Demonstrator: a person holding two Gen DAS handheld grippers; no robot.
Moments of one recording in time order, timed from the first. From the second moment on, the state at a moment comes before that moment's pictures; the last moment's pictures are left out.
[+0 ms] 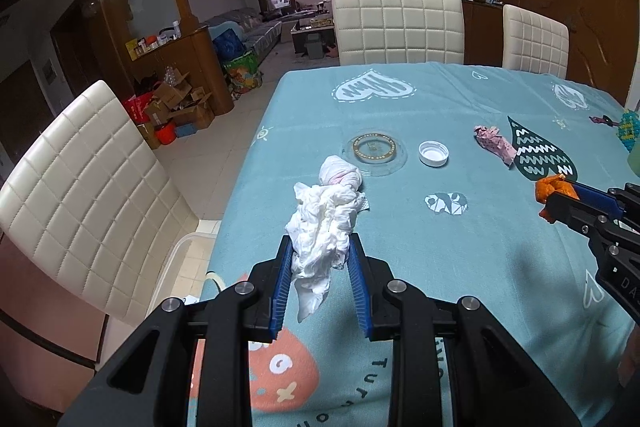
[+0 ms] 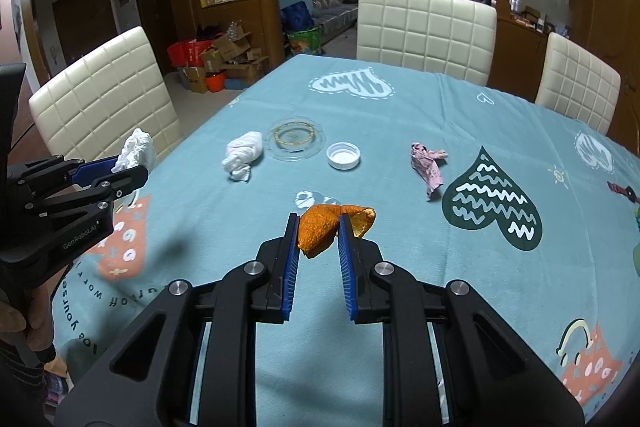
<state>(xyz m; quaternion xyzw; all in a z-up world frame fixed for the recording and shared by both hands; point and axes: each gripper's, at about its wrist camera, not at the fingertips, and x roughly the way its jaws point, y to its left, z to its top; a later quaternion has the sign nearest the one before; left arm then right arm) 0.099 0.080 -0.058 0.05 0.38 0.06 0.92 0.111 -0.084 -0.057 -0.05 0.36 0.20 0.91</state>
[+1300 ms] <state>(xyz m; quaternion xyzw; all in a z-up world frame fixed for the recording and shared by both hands) 0.080 0.322 -0.094 -0.03 0.40 0.23 0.89 0.161 0.250 -0.068 -0.18 0.37 0.38 0.82</state>
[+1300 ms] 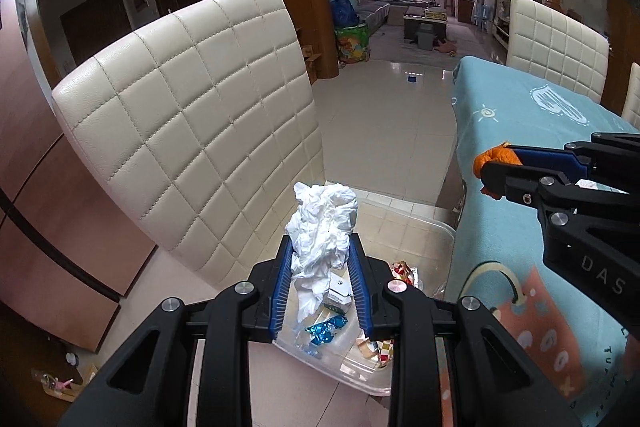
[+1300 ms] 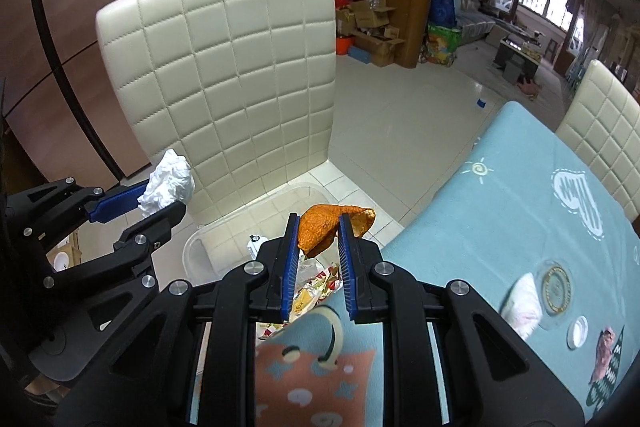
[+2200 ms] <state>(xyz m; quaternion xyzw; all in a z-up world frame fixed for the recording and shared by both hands) 0.086 0.344 -0.106 -0.07 0.40 0.28 0.87 0.200 0.239 -0.078 -0.11 0.42 0.38 0.82</state>
